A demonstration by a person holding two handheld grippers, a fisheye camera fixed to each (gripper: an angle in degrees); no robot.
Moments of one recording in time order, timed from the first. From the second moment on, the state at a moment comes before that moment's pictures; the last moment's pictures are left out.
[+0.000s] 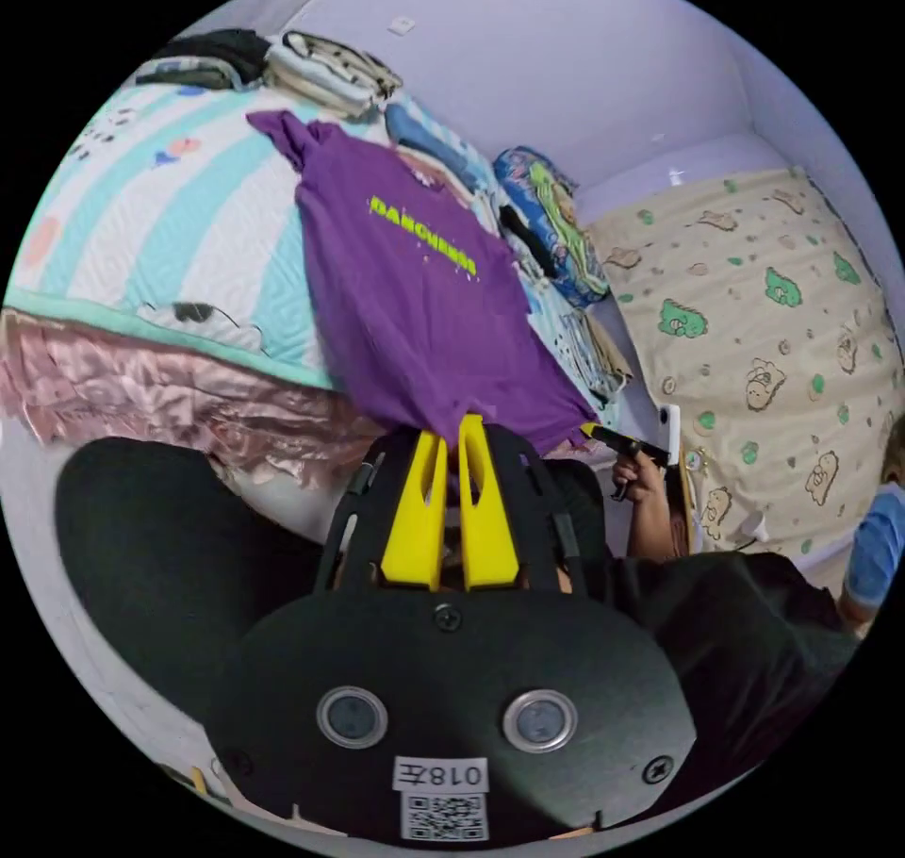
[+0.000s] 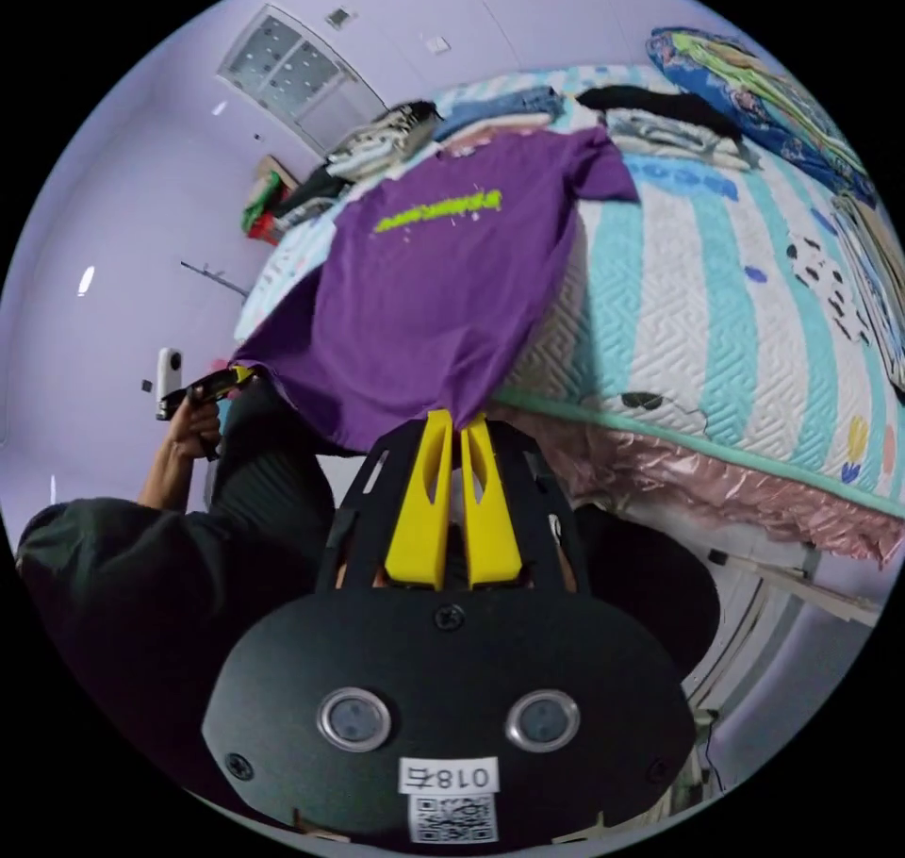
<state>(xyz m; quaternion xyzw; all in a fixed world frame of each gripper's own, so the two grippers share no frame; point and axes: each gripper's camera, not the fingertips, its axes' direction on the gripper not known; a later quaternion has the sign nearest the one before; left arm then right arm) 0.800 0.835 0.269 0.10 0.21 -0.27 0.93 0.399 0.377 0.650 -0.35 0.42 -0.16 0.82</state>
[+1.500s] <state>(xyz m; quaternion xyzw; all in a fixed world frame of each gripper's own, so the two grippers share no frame) 1.407 0.628 0.106 0.04 -0.08 0.39 0.92 0.563 0.411 0.531 -0.24 0.23 0.05 0.94</state>
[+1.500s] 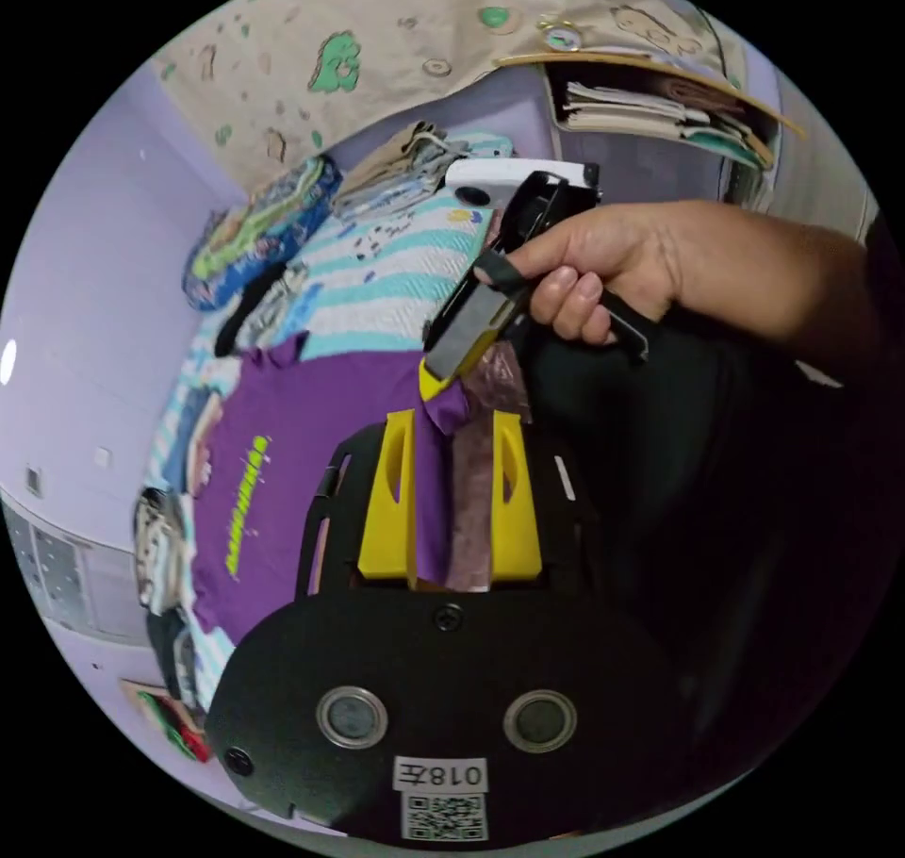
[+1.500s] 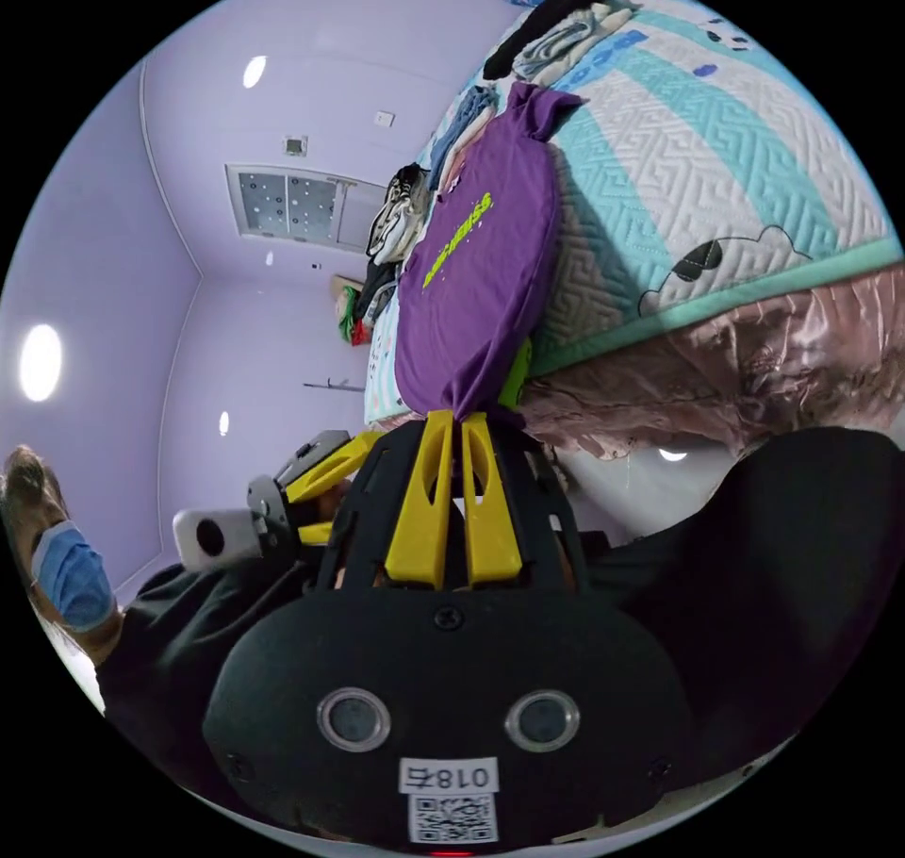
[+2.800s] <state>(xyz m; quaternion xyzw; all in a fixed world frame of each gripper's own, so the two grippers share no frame) 1.174 0.549 0.150 0.11 0.45 -0.06 0.88 0.532 0.247 0.620 -0.14 0.27 0.01 0.95</state>
